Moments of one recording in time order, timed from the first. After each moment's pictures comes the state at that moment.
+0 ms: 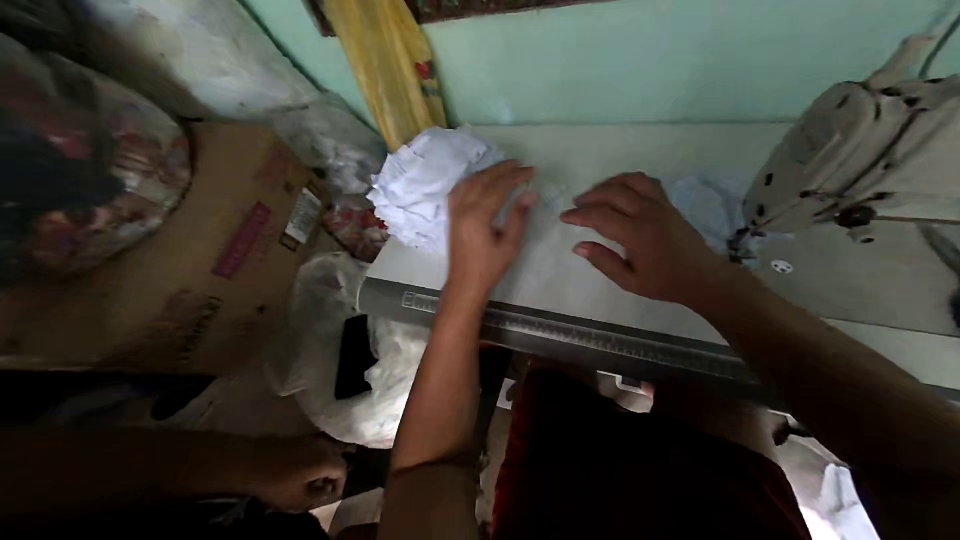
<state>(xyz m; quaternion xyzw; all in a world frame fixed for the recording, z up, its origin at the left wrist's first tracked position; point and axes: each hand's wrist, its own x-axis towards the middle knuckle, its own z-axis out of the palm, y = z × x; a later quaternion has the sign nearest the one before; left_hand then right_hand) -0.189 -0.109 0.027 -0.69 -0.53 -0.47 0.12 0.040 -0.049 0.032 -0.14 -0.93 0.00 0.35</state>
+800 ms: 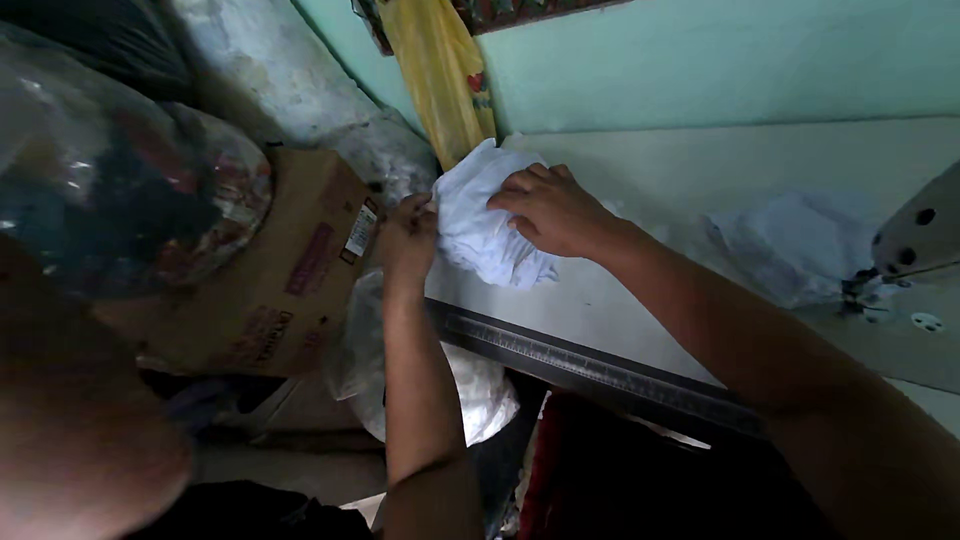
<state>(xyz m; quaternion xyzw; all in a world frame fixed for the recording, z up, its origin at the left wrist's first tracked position) -0.329 -0.120 0.045 -0.45 -0.79 -0.43 0.00 -0.125 0.018 0.047 -0.10 -0.96 0.07 0.25</state>
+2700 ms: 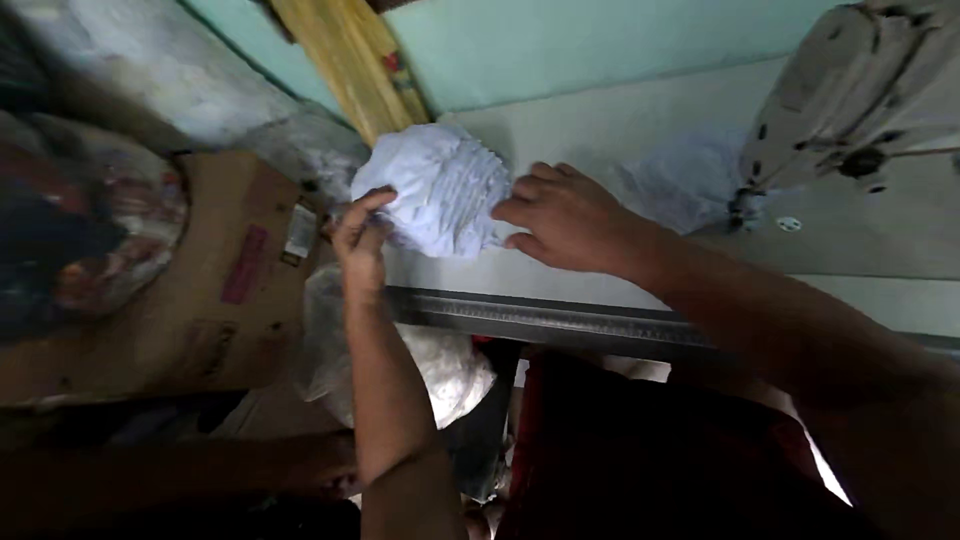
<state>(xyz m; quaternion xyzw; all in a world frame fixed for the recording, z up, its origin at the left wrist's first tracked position) -0.330 -0.134 0.007 -0.63 -0.52 -0.57 -0.08 -0.012 -0.053 0.049 -0.16 -0.96 0.03 0.25</state>
